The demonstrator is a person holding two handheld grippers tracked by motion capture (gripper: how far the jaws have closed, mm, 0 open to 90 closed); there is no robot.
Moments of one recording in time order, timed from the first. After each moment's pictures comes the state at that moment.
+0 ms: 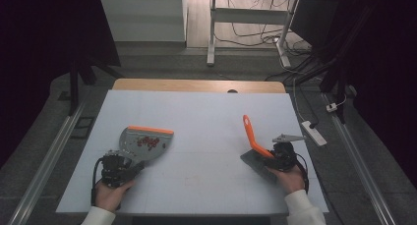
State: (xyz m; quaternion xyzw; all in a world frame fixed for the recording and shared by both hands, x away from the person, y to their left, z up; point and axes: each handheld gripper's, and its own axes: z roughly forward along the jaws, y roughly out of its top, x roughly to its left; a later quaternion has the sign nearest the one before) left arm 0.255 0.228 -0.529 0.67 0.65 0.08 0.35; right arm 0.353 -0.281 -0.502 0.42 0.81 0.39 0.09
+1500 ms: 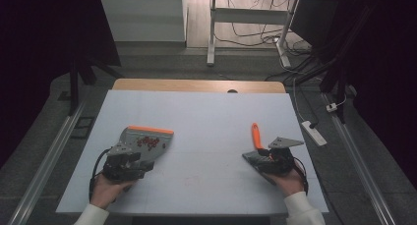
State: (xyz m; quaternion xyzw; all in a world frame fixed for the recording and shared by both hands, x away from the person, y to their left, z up) left arm 0.263 0.219 -0.506 0.78 0.48 0.09 0.40; right arm 0.332 -0.265 -0.492 0.35 0.84 0.40 0.13
